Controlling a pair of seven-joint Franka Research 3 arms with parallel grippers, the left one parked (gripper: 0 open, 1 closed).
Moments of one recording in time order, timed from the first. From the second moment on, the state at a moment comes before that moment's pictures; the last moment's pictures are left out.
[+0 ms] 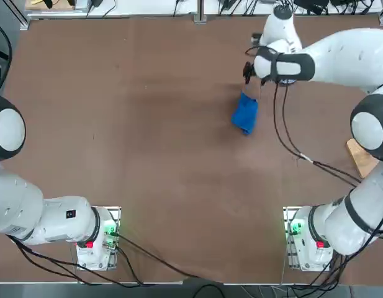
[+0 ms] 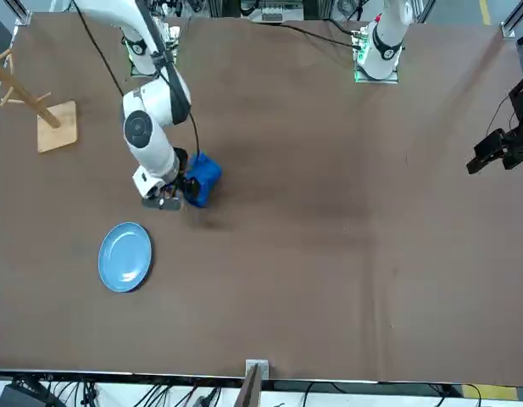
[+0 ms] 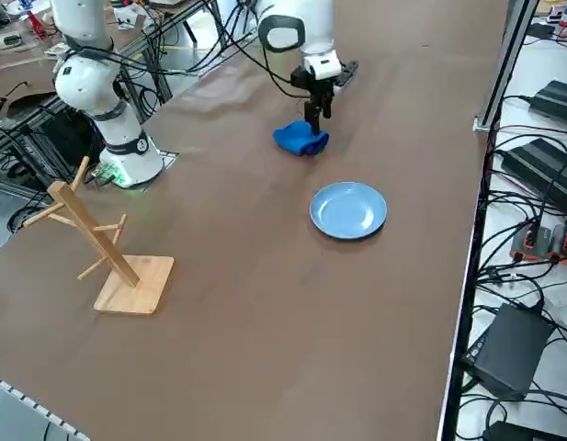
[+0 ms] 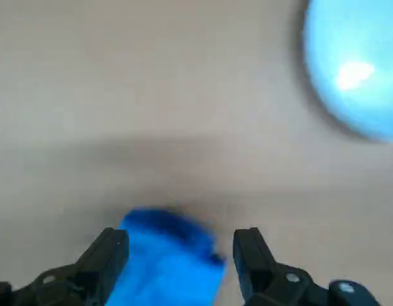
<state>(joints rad) 0.40 0.32 -0.04 -2.02 -0.03 2.40 0.45</state>
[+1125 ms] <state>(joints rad) 0.08 0.32 0.02 -1.56 -0.12 1.86 0.19</state>
